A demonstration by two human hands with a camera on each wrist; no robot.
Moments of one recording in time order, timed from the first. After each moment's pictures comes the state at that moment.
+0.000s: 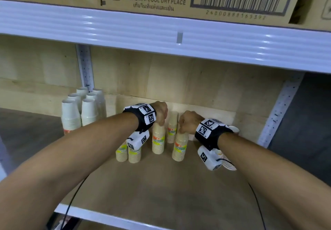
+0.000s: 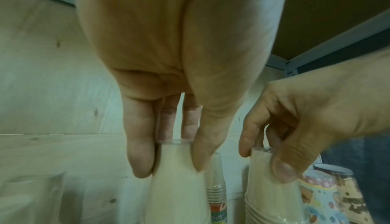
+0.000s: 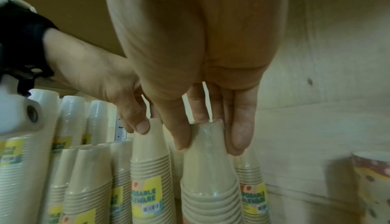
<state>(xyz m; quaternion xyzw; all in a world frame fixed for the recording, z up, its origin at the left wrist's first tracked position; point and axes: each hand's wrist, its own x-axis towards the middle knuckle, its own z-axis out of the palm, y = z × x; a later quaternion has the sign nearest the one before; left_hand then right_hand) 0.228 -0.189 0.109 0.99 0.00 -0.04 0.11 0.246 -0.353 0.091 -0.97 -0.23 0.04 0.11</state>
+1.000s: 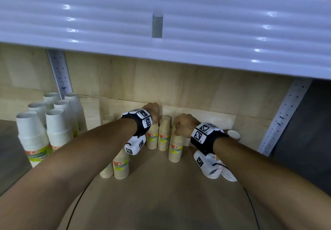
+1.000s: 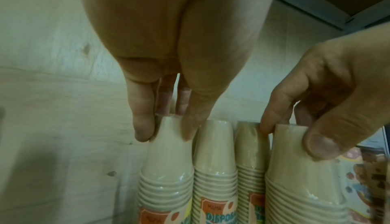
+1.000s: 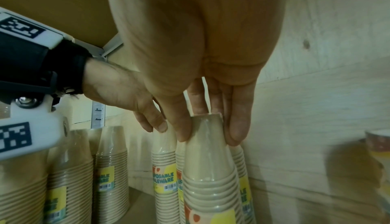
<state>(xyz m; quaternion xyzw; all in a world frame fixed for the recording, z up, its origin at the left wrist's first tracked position) 0.331 -0.186 0.075 1.00 0.06 -0.01 0.06 0.334 -0.355 0.057 -0.96 -0.22 0.05 0.16</state>
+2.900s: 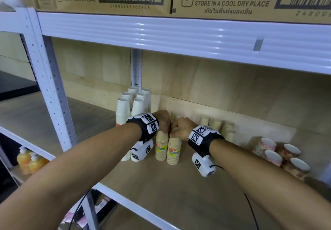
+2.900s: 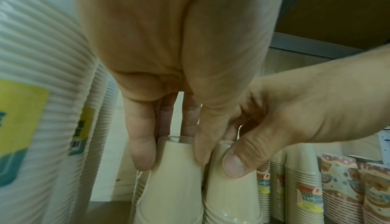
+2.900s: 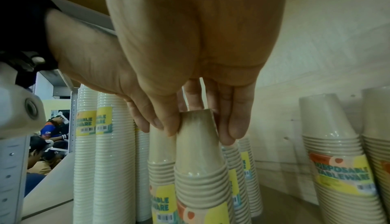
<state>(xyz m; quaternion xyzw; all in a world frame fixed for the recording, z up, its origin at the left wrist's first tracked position) 0.173 -0.080 0.077 0.98 0.15 -0.04 0.08 0.225 -0.202 0.059 -0.91 -0.37 0.09 0.15</state>
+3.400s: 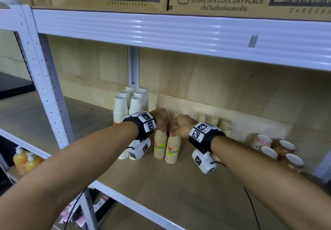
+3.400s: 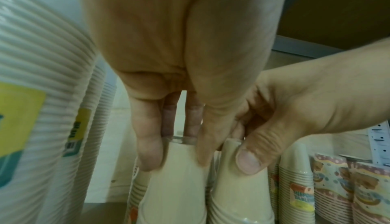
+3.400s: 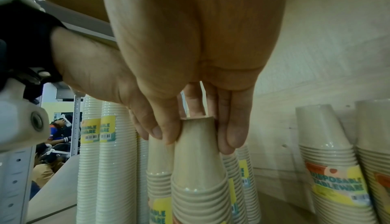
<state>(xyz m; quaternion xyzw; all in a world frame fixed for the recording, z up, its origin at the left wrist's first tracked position) 0.165 -0.081 0.082 0.98 0.11 -0.06 0.13 0.225 -0.212 0.065 -0.90 -0.39 0.10 0.14</state>
